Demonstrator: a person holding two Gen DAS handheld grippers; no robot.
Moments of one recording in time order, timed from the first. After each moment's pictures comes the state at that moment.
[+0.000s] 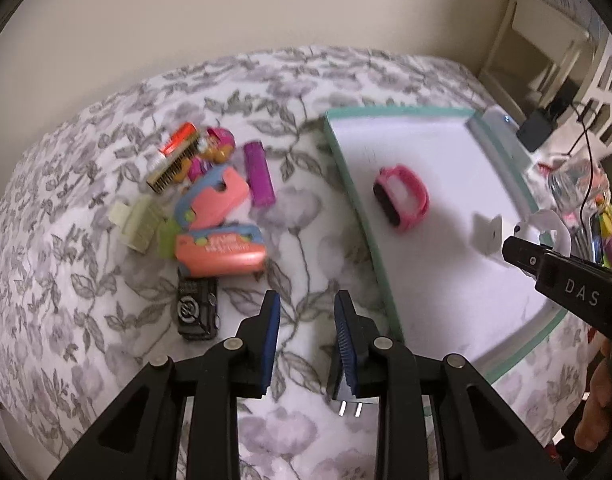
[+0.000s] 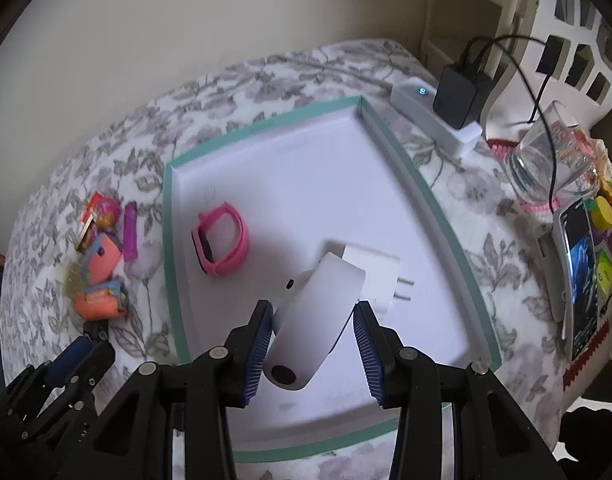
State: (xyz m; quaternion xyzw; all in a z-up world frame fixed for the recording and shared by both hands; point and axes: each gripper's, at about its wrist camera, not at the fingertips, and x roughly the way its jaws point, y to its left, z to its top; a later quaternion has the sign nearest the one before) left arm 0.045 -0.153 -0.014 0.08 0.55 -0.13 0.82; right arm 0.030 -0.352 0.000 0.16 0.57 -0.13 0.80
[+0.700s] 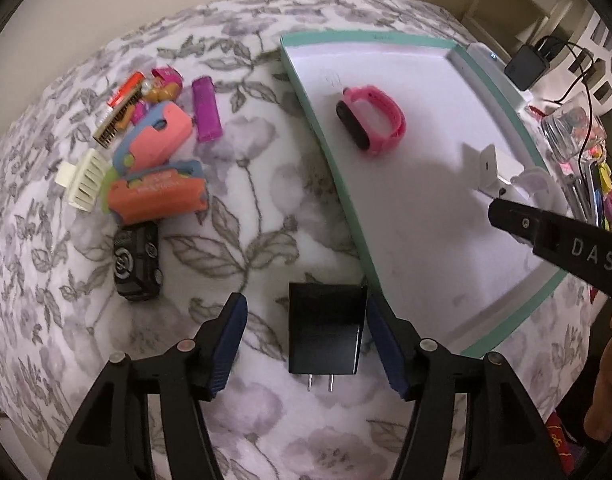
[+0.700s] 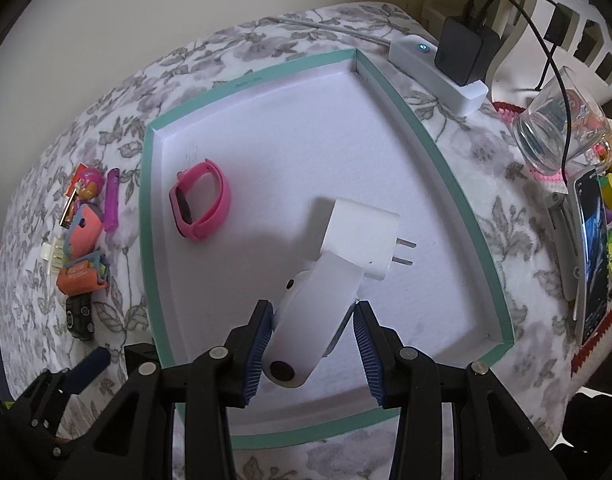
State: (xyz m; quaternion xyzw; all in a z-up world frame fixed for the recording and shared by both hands) left arm 0.029 -0.177 -0.052 0.10 0.61 -0.16 0.77; right arm 0.024 -0.356 -0.021 0.17 0.60 -0.13 0.77
